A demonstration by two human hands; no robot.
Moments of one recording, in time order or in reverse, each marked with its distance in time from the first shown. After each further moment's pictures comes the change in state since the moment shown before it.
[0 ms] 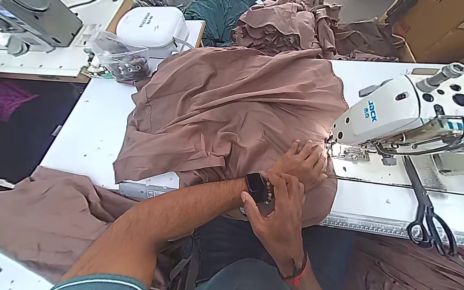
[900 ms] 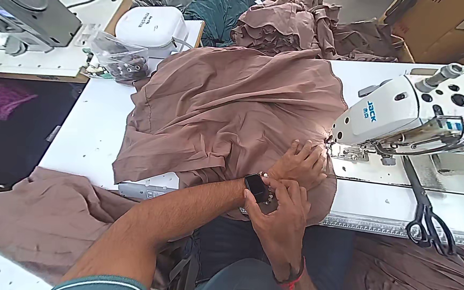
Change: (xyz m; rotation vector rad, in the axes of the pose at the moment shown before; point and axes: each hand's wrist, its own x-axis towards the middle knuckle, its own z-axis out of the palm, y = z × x) left_hand 0.000 -0.001 -0.008 -0.036 0.009 0.013; right_hand -0.003 -0.010 0.001 -0.110 0.073 0.126
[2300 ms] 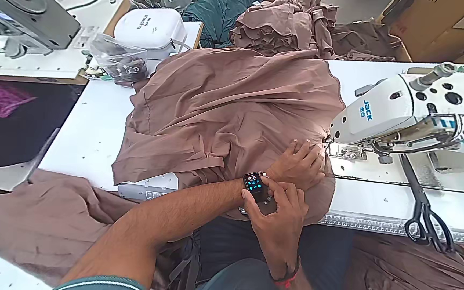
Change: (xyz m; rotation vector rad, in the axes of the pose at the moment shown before) left_hand 0.001 -0.001 0.005 0.047 0.023 0.011; right_hand -0.007 0.003 0.005 0.053 0.035 0.019
